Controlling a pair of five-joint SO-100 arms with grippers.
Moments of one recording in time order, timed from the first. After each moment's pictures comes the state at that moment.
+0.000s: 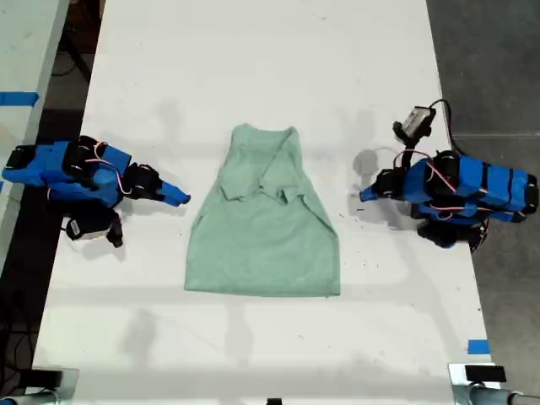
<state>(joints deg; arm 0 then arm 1) -1.5 205.8 183.3 62.1 -0.3 15.3 185.7 162.1 77.6 -12.7</state>
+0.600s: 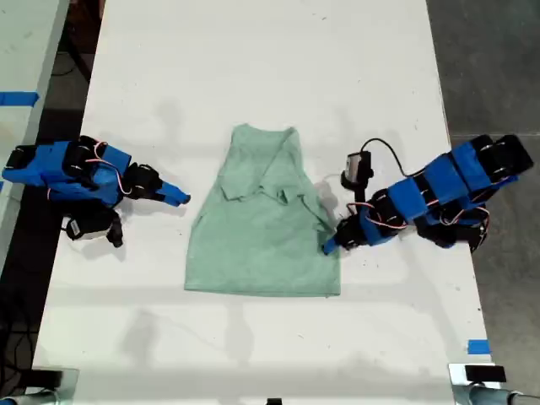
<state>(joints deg) -1.5 205.8 183.3 62.1 -0.3 -15.5 114.9 129.6 57.1 9.7</state>
